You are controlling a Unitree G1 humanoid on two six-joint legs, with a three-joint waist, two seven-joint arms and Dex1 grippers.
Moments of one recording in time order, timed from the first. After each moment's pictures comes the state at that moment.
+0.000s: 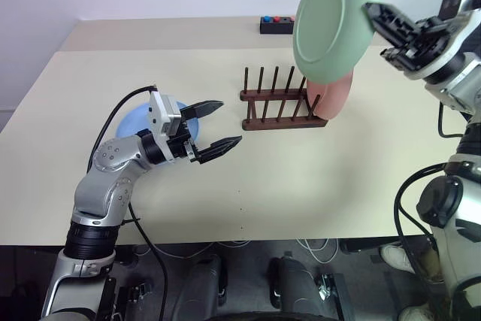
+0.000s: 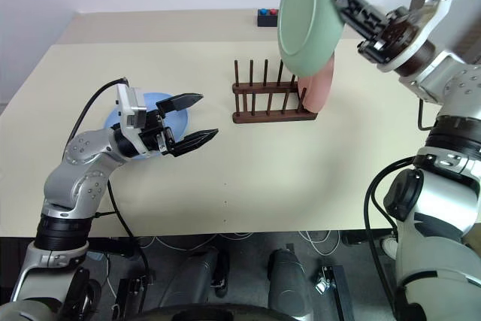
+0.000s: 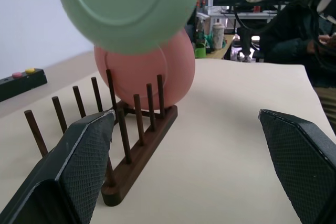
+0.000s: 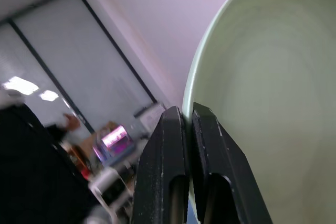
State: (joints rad) left arm -0.39 0.49 0.03 -0.21 -0.54 0.30 -0.93; right arm -1.02 -0.68 -0.44 0.51 0.86 1.07 1.07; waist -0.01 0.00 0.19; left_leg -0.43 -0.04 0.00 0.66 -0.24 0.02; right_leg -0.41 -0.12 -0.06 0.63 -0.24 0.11
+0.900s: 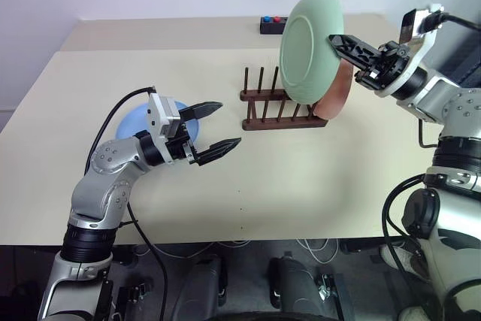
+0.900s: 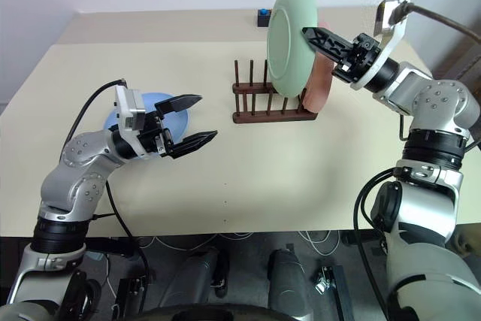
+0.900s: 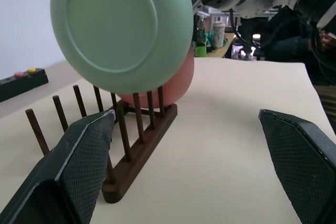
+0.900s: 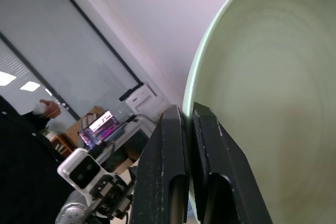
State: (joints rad) left arm -0.37 0.50 0.03 -0.24 -0.55 0.30 -0.92; right arm -0.94 -0.60 -0.40 0.43 0.89 1.07 0.96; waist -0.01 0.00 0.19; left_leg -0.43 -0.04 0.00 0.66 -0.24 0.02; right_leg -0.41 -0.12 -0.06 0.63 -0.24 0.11
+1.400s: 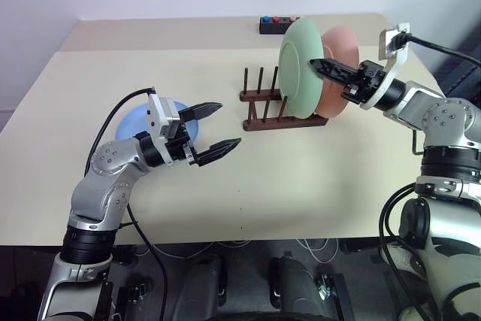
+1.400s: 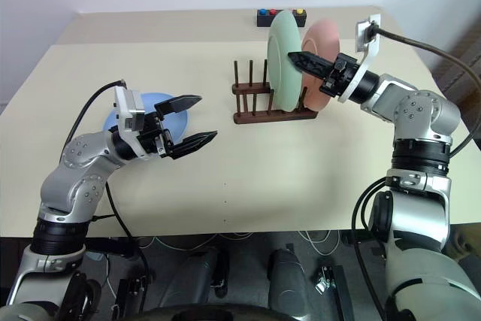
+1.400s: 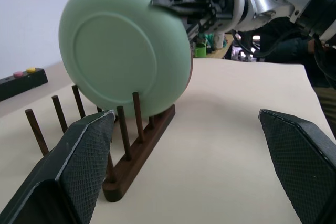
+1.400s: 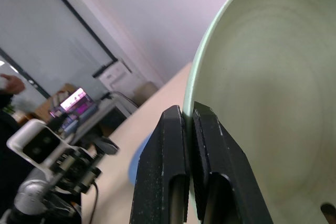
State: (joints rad) left arm -0.37 0.50 0.03 -0.25 -0.55 0.30 -0.91; right arm -0.89 -0.59 -0.29 0.39 0.81 0.99 0.94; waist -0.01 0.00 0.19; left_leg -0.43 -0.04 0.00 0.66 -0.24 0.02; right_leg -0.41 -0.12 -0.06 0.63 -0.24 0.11
